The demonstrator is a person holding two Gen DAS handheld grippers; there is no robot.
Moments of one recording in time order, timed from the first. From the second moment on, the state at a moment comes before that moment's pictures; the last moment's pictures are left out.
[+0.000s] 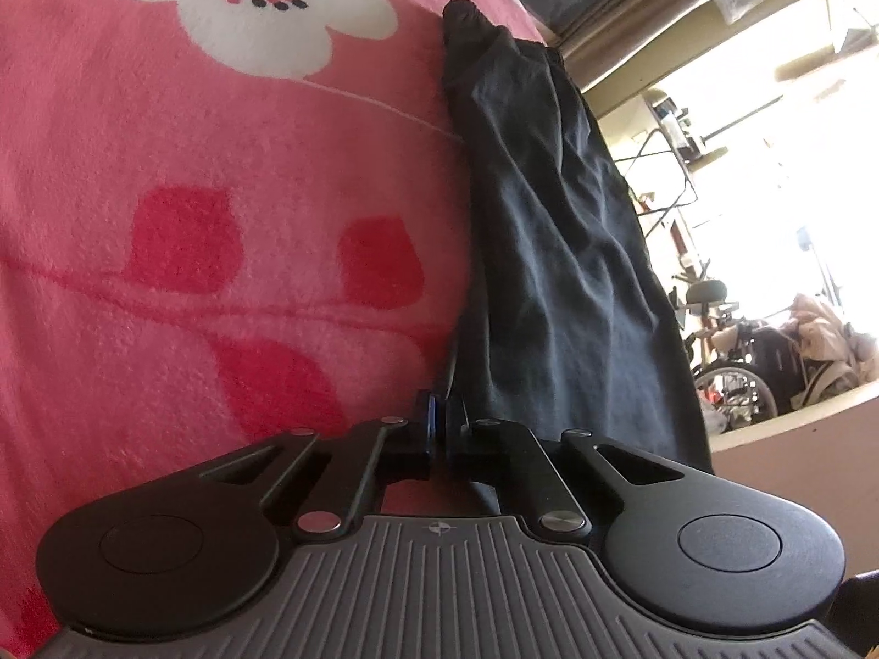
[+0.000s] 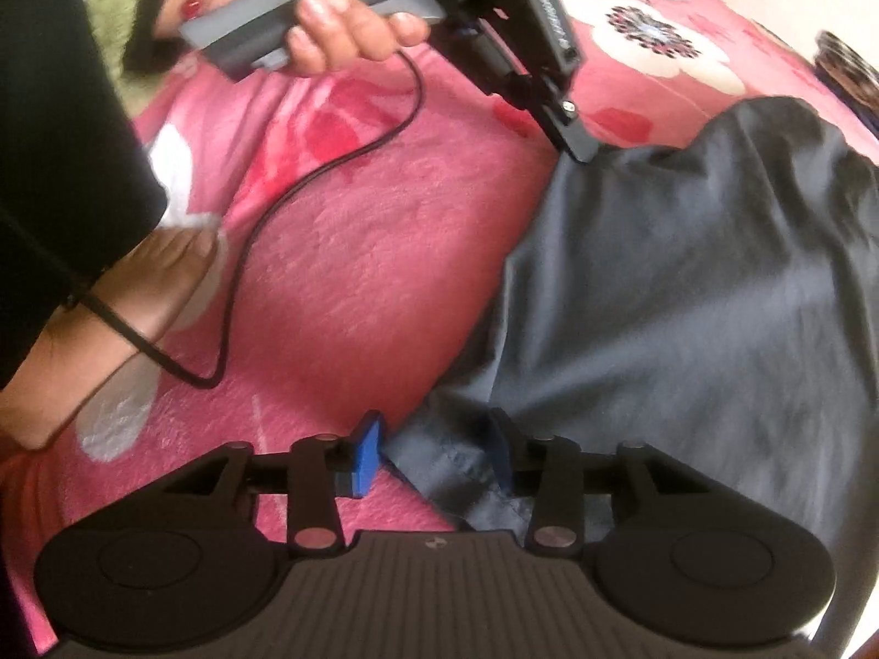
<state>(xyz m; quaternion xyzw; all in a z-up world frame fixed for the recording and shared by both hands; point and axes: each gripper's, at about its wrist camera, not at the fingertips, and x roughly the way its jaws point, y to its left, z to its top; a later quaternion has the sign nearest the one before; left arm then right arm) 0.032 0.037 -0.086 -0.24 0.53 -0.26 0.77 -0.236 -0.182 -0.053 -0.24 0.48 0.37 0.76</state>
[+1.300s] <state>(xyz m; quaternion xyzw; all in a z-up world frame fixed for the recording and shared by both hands) 0.076 -0.053 -0.095 -0.25 0.54 -0.32 0.74 -0.219 -0.338 -0.074 0.31 0.55 0.21 0.75</state>
